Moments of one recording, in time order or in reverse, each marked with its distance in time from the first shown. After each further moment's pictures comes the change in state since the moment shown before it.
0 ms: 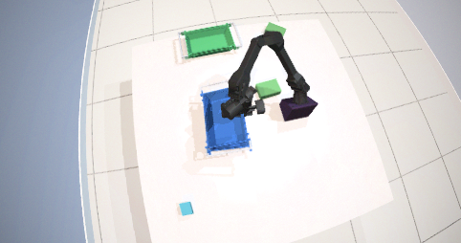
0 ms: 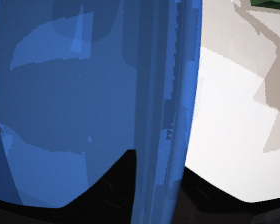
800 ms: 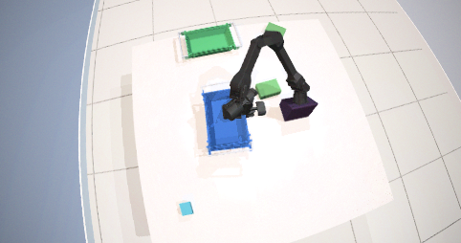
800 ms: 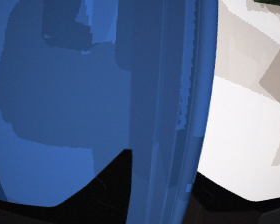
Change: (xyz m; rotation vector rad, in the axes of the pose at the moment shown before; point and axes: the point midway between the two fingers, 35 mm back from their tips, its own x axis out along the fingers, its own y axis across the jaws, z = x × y) arm 0.016 -0.006 0.000 0.001 0.000 -0.002
